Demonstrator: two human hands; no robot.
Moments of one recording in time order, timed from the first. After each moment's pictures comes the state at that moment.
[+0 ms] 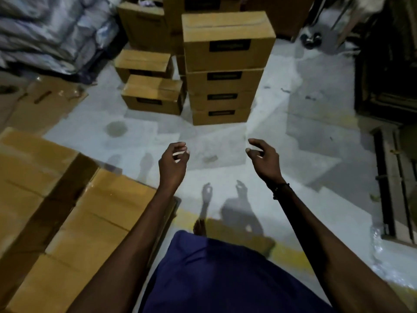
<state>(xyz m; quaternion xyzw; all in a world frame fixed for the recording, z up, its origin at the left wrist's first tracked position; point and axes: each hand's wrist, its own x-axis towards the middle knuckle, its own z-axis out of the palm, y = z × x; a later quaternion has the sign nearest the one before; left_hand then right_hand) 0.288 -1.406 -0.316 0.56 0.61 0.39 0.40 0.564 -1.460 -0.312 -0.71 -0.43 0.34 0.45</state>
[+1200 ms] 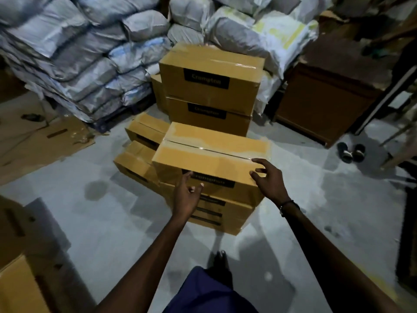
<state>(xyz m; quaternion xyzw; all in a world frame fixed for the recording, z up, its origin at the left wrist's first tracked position) 0.680 -0.819 -0.322 0.44 0.69 0.44 0.37 0.950 -0.754 -0.278 -0.59 -0.66 0.32 0.33</state>
